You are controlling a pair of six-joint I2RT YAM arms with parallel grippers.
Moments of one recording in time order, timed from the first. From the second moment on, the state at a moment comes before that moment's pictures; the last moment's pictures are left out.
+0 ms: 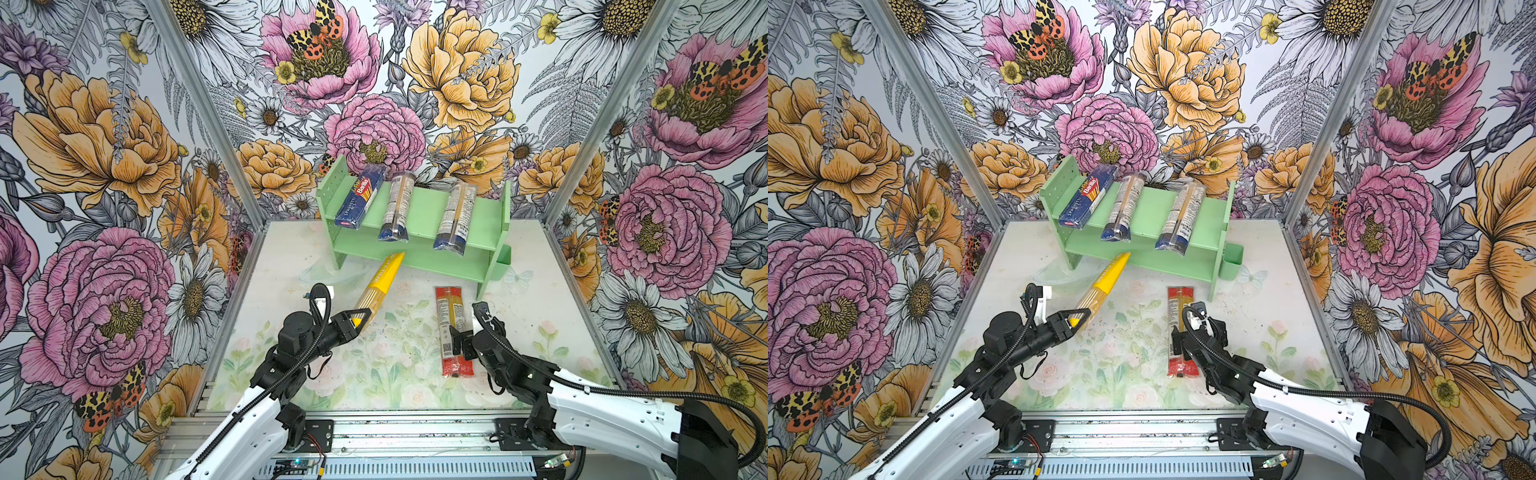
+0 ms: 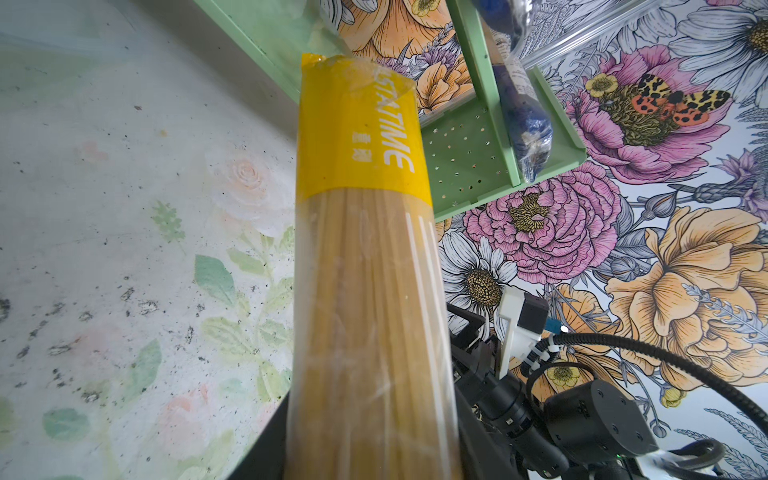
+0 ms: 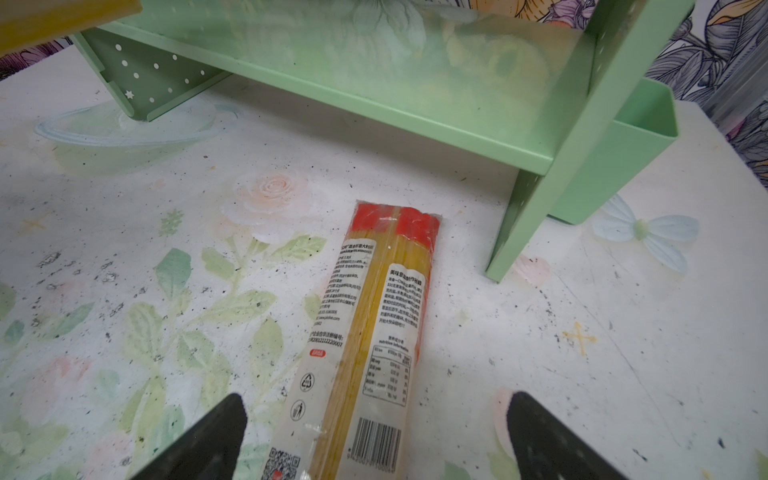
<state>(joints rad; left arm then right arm) -0.43 0.66 0.37 0.05 0.38 -0.94 0.90 0.88 0.36 -0.12 0.57 0.38</state>
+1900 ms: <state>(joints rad) -0.26 1.28 0.61 0.52 0.47 -0.90 0.90 0.89 0.36 -0.12 0.57 0.37</state>
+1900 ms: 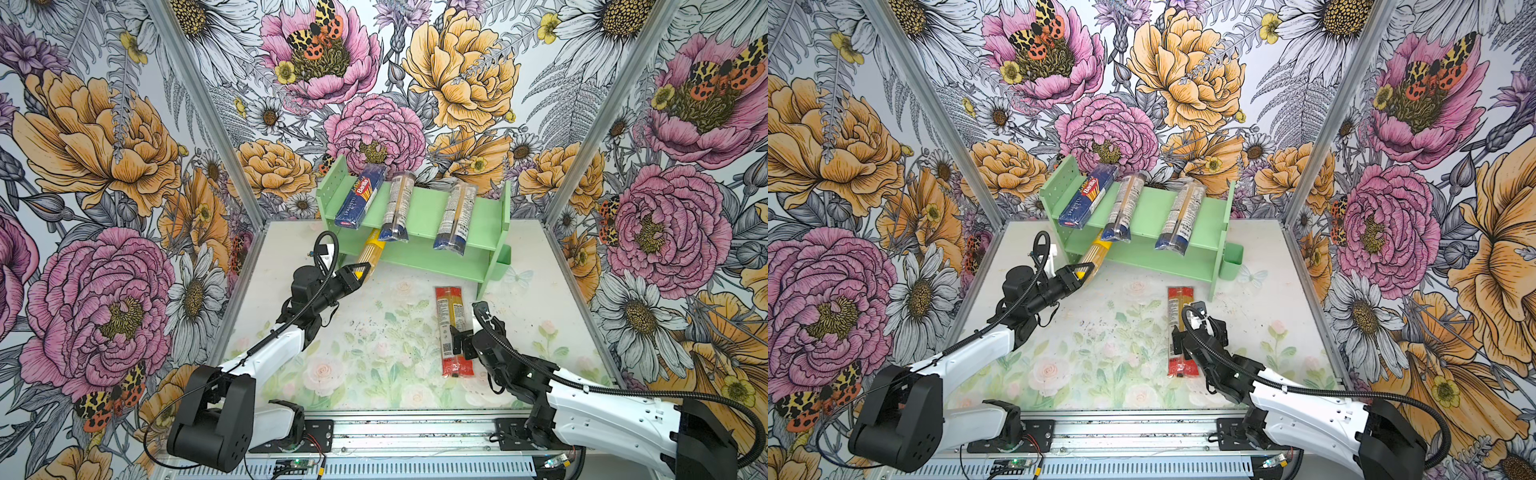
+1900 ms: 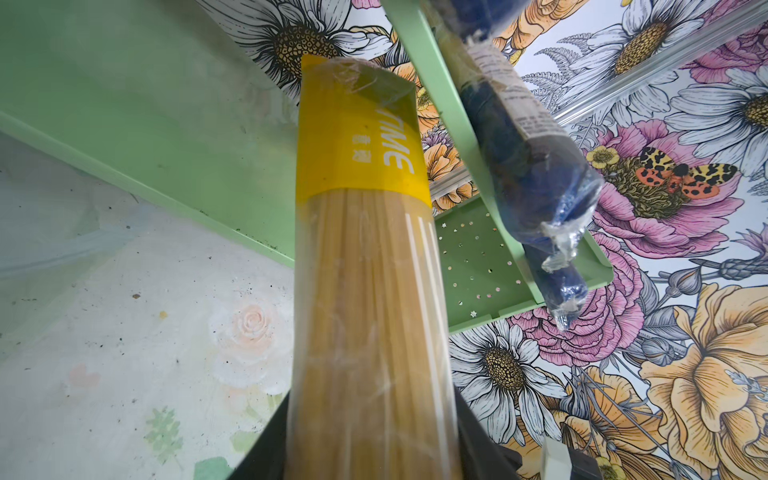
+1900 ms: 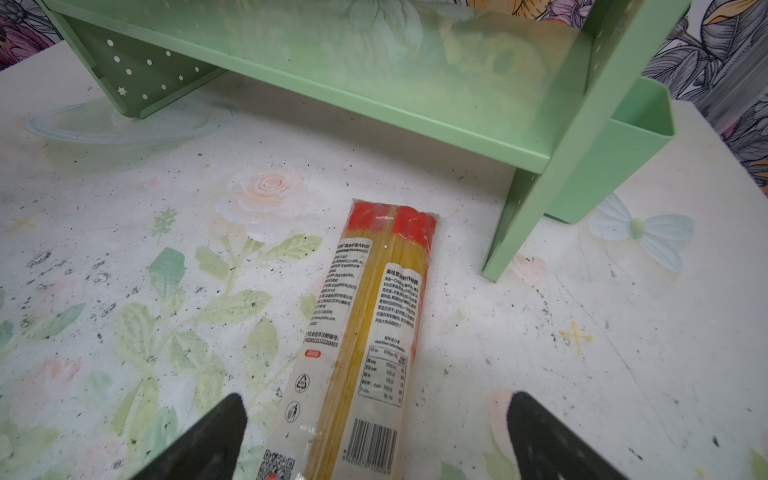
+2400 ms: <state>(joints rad) -0.25 1.39 0.69 0.59 0.47 -0.90 0.89 0.88 0.36 -0.12 0.57 0.37</state>
